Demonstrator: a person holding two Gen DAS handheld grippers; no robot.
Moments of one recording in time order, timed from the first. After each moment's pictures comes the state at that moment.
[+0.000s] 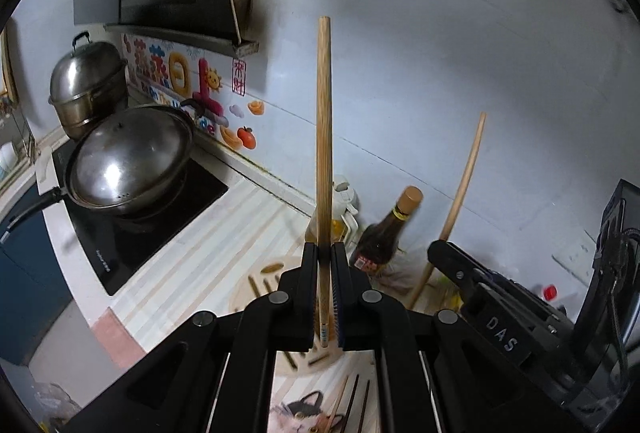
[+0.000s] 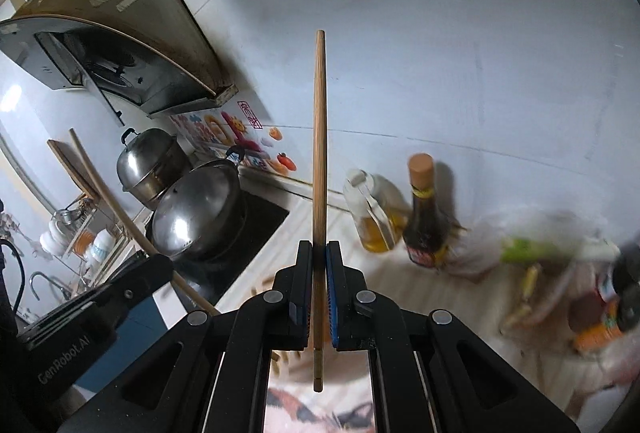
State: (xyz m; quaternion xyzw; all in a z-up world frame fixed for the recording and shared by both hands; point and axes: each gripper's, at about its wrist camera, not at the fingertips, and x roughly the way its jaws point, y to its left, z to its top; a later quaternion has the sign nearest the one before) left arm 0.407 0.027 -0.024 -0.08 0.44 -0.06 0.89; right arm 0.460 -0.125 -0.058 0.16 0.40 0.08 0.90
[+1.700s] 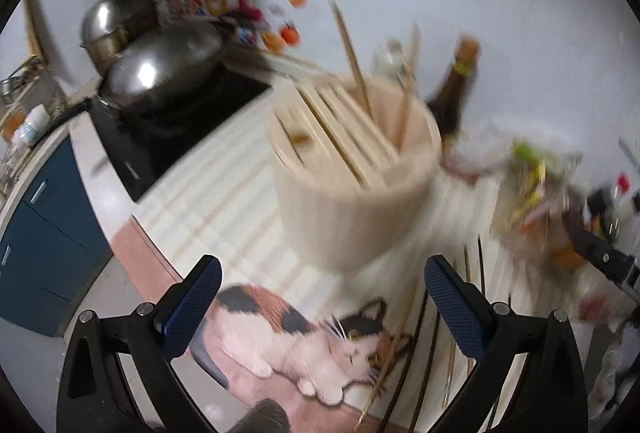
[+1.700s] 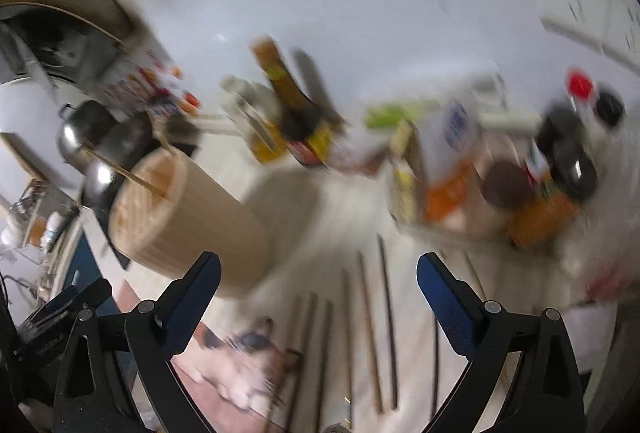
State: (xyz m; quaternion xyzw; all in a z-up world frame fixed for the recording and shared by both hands) left arm 0.292 0.021 -0.154 0.00 0.52 0.00 0.85; right arm 0.325 -0.242 -0.181 0.17 0.52 -0.03 0.84
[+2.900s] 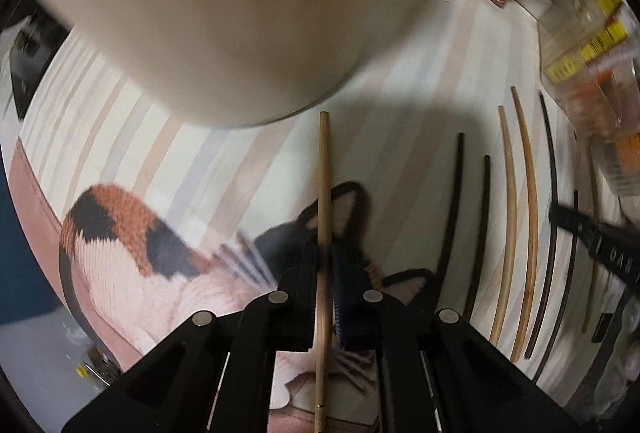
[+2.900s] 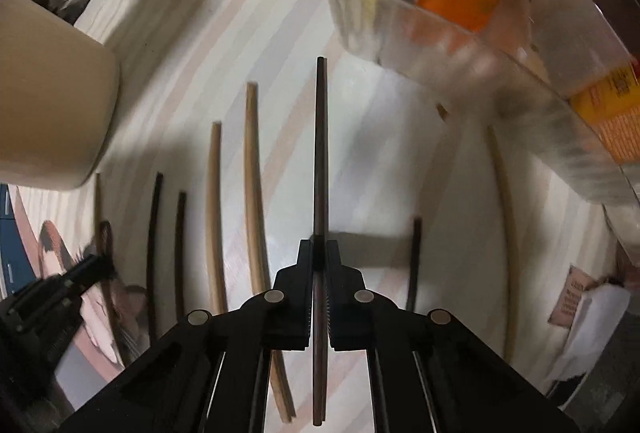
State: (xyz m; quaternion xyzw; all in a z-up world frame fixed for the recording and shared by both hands) left arm 0.288 -0.012 -0.336 0.01 0.70 -0.04 0.72; right arm 0.344 -0.251 -0.368 0.08 0.71 -0.05 0.70
